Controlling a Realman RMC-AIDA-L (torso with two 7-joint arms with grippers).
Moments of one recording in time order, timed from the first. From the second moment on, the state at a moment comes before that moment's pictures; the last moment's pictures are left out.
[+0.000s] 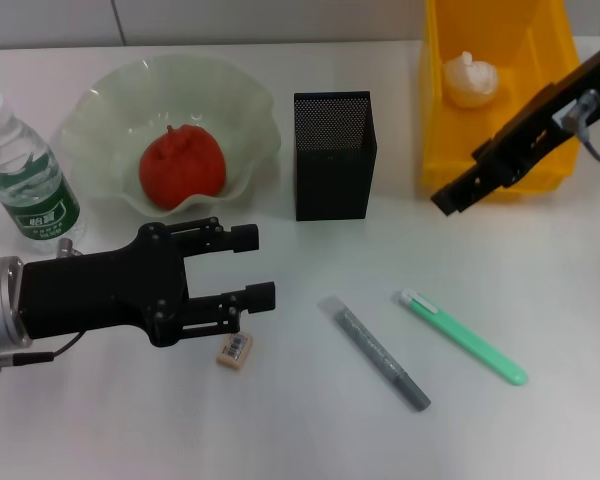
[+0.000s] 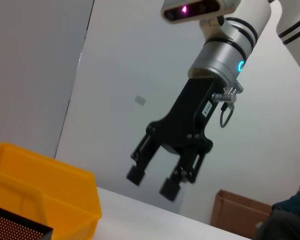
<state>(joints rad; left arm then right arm) -0.39 -2.07 0.89 0.61 1.74 1.79 -1.26 0.79 2.08 -1.18 -1.61 -2.55 -1.95 2.68</state>
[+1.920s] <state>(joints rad) -0.38 -2.07 0.89 0.56 1.73 1.78 -1.19 0.87 2.08 -1.41 -0.97 -2.62 -1.62 2.64</state>
